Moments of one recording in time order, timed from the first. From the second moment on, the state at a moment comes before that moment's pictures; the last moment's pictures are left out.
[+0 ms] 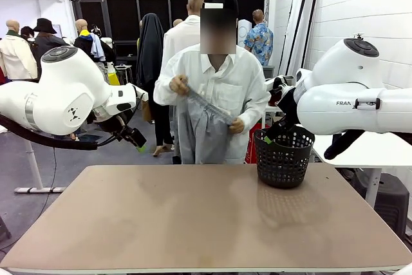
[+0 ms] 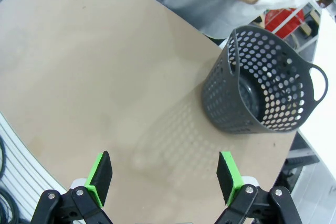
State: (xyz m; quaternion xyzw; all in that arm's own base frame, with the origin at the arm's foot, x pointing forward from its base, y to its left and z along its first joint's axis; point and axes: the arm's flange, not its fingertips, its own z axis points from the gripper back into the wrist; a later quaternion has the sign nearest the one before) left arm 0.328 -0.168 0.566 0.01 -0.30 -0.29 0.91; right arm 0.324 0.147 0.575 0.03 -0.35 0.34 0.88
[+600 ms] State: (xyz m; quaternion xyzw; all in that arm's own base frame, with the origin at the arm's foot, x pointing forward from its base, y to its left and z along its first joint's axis) left arm 0.328 -0.168 0.566 0.01 -0.30 -0.29 0.91; right arm 0.324 0.147 0.575 0.03 -0.35 0.34 0.88
